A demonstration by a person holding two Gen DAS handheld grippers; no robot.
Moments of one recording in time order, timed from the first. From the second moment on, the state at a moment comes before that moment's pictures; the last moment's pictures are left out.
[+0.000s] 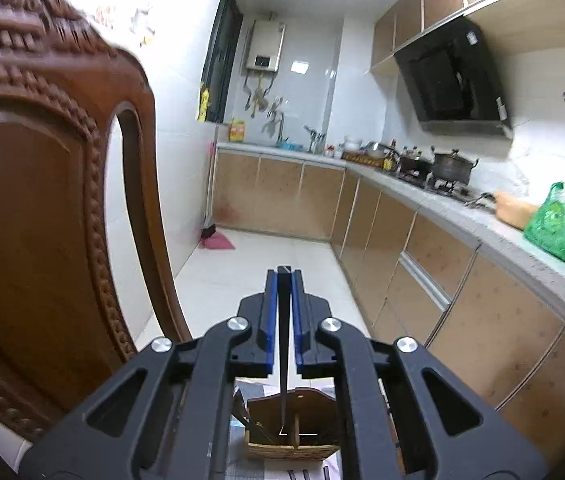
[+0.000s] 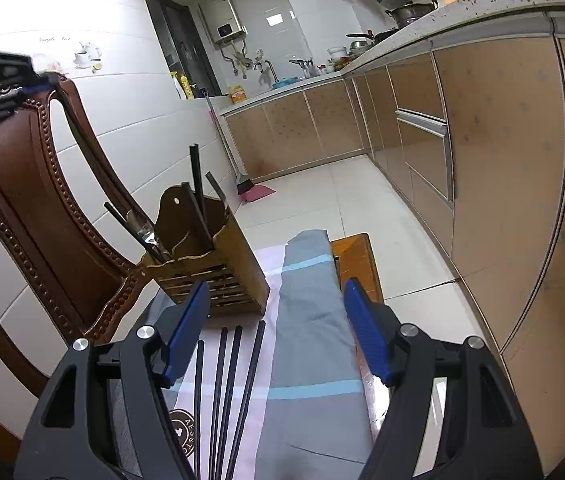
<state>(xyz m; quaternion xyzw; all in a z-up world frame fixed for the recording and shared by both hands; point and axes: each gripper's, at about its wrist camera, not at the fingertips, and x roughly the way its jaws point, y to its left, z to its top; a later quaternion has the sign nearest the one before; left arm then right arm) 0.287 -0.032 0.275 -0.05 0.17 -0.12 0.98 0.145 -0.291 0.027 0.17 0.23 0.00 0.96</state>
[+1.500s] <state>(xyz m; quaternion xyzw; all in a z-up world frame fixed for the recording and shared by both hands) 0.162 -0.036 0.014 0.02 0.39 -0.15 0.91 0.131 -0.238 0.007 0.09 0.31 0.02 0.95</state>
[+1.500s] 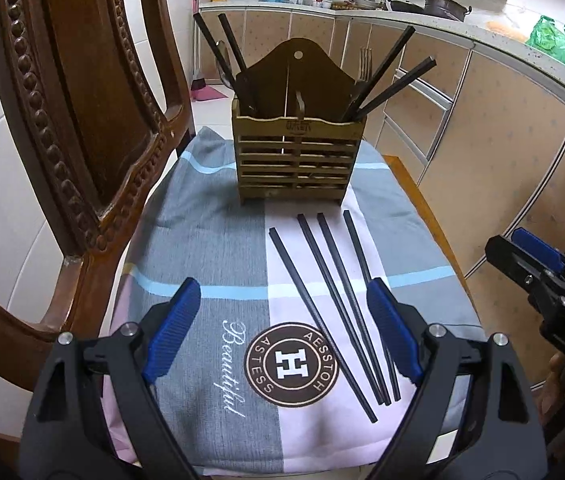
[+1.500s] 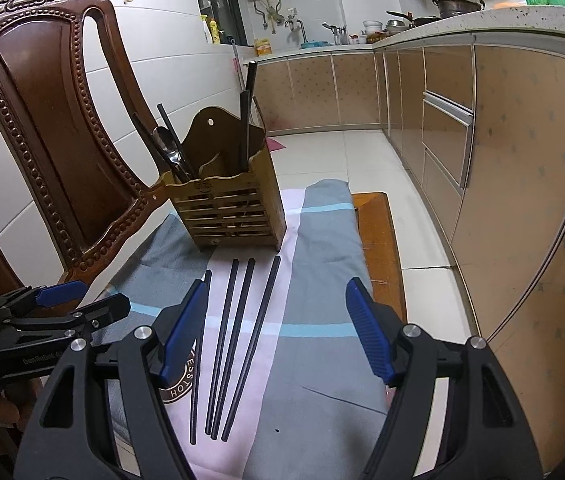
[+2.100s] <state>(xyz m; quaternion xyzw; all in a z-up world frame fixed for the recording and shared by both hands) 0.166 -0.039 0.010 0.02 0.40 -0.14 0.91 0.133 -0.237 0.004 0.08 0.31 0.02 0.95</state>
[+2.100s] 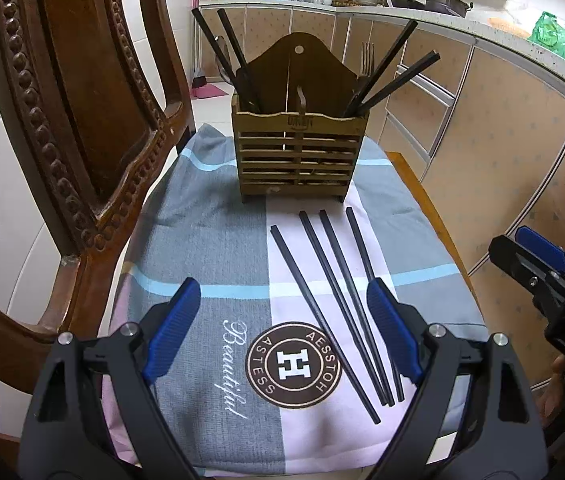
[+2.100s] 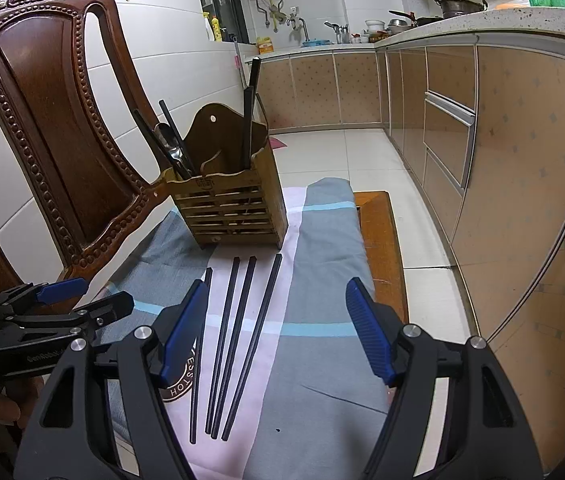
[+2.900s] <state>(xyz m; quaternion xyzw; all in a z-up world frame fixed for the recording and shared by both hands) 0.258 -0.063 -0.049 0.02 0.48 -0.09 0.87 0.219 -0.220 -0.035 0.04 0.38 0.00 0.92</state>
